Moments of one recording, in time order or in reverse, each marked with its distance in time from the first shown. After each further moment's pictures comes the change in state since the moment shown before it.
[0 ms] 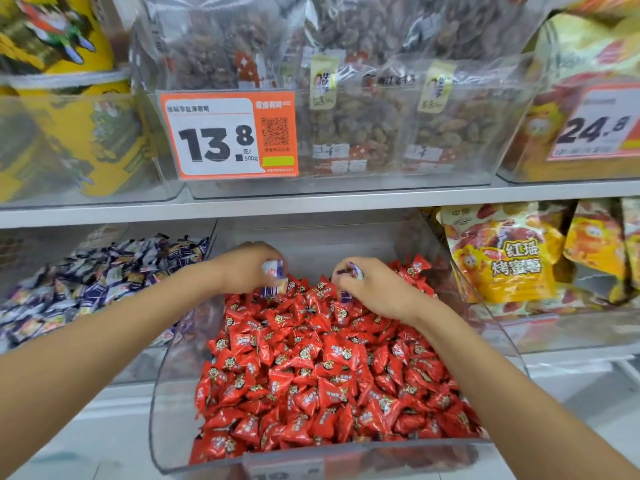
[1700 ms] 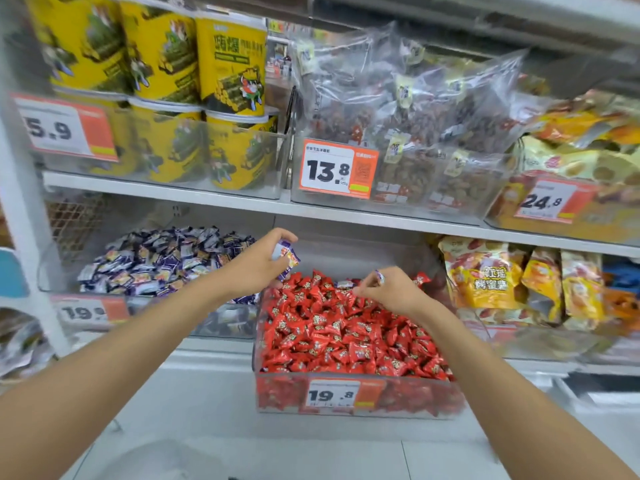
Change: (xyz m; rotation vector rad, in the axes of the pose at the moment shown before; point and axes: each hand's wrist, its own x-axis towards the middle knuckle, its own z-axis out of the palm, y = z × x) left_hand -0.134 -0.008 -0.012 -0.634 0.290 0.064; right_hand -0.039 -0.052 0.014 -0.159 0.133 0.153
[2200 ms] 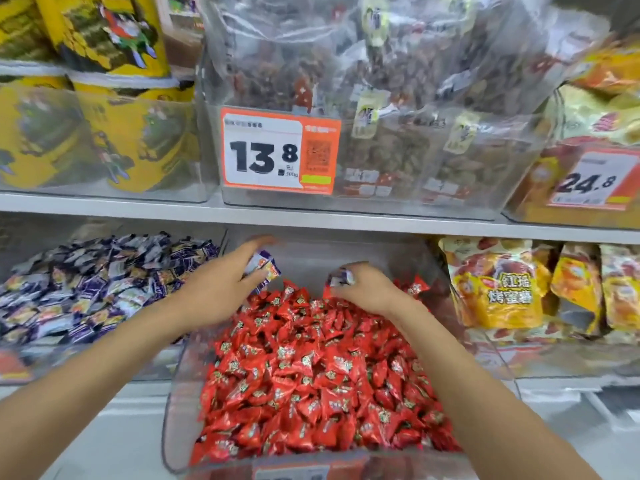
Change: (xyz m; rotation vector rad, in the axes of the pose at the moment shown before) left_hand 0.071 -0.033 0.032 0.345 0.062 0.016; right_hand 0.098 0.053 0.013 -0.153 -0.072 -0.112
